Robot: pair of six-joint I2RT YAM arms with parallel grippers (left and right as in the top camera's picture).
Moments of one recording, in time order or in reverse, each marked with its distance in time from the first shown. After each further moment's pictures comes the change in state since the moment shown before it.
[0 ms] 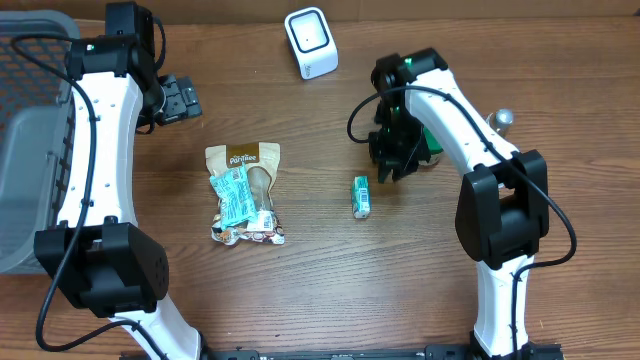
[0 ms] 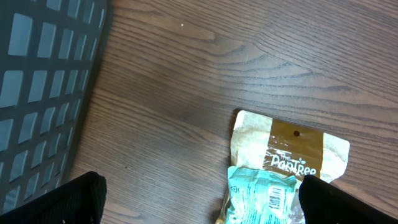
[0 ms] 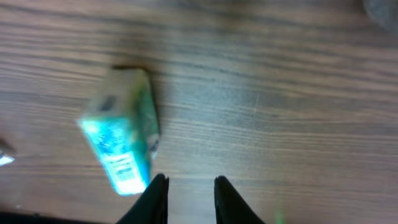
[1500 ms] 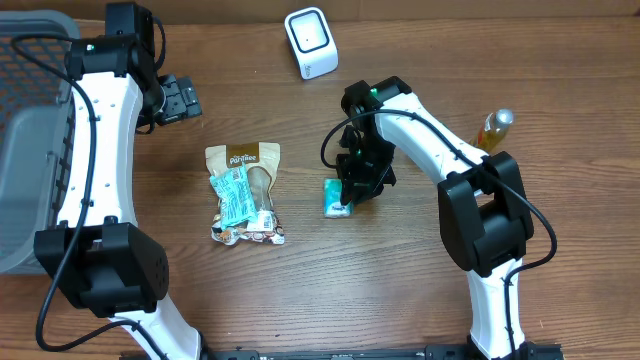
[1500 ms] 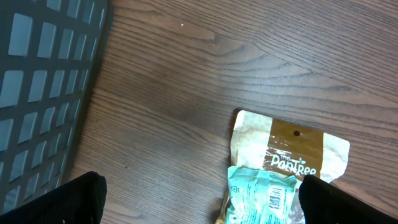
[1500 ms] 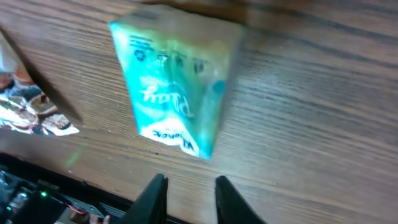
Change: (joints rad) left arm 0.000 0.000 0.000 -0.001 0.000 0.000; right arm 0.119 0.000 -0.107 0.141 -0.236 0.020
